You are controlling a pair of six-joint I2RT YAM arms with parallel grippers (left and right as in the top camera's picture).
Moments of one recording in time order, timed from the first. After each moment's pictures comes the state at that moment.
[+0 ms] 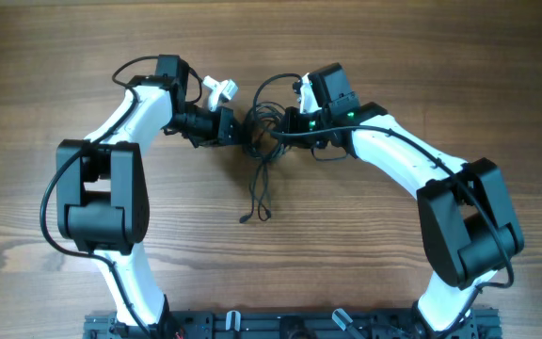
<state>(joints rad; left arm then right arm) -0.10 2.06 1.40 -0.85 0.89 0.14 0.45 1.91 1.23 -0.29 -0.52 0.60</state>
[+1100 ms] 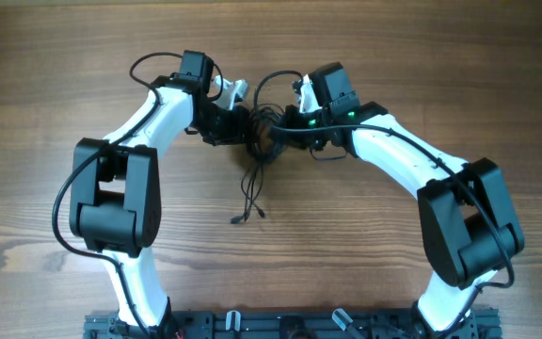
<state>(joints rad) -0.19 2.06 1.41 -0.74 0.64 -0.08 0.45 1.91 1.23 -0.32 -0.55 0.67</state>
